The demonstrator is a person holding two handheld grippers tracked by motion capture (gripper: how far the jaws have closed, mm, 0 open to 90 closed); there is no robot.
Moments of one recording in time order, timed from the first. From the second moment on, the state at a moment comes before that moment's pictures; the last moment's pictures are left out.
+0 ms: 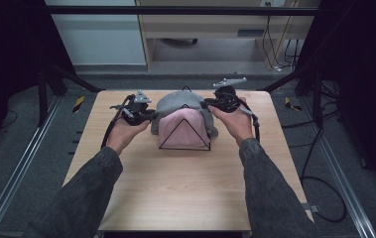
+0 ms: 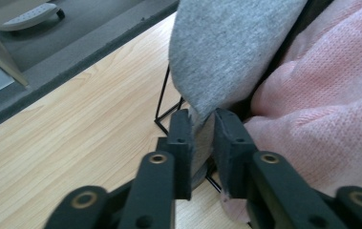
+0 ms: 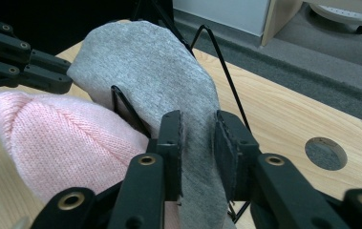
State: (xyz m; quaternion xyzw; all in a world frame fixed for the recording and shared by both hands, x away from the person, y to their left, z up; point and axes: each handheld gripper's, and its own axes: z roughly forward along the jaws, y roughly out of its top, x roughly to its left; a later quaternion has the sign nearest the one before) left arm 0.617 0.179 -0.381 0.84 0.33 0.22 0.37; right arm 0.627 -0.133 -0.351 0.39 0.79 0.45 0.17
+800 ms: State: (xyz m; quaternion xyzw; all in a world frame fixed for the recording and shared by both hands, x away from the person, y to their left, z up) left arm 0.597 0.206 -0.352 0.81 0.37 0.23 0.38; right arm 0.611 -0.131 -0.324 0.40 0.77 0.45 0.21
